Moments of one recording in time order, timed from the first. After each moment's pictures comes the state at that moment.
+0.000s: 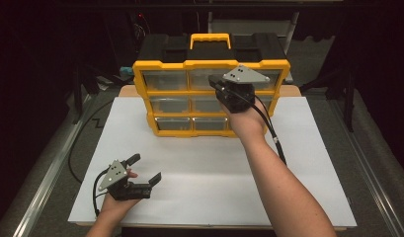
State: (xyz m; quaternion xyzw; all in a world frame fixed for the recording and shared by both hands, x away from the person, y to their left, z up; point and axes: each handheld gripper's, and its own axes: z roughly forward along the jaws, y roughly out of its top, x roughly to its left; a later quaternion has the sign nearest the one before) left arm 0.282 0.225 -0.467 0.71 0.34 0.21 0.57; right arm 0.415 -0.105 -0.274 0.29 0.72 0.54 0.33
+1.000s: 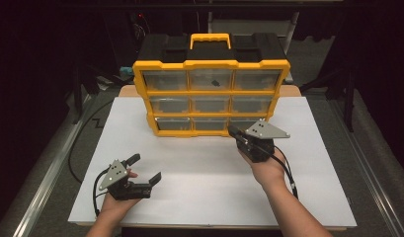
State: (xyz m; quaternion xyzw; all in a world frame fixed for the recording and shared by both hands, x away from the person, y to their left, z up) left arm 0.283 0.225 -0.468 0.71 0.35 0.22 0.57; right arm 0.352 -0.165 -0.377 0.31 0.75 0.51 0.28
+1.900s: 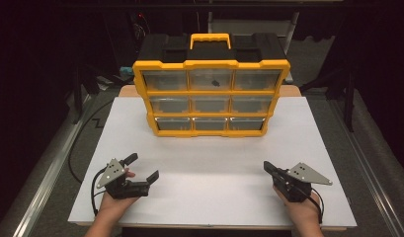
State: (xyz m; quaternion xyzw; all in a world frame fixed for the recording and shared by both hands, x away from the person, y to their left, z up) left arm 0.286 0.230 -0.469 0.71 0.36 0.21 0.57; right arm 0.286 -0.263 -0.454 0.38 0.73 0.50 0.27
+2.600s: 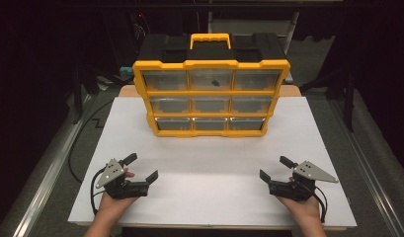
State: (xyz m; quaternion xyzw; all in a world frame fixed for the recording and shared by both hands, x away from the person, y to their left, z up) left arm 0.285 0.233 -0.468 0.71 0.36 0.21 0.57; right arm 0.289 -0.274 -0.455 0.40 0.71 0.53 0.25
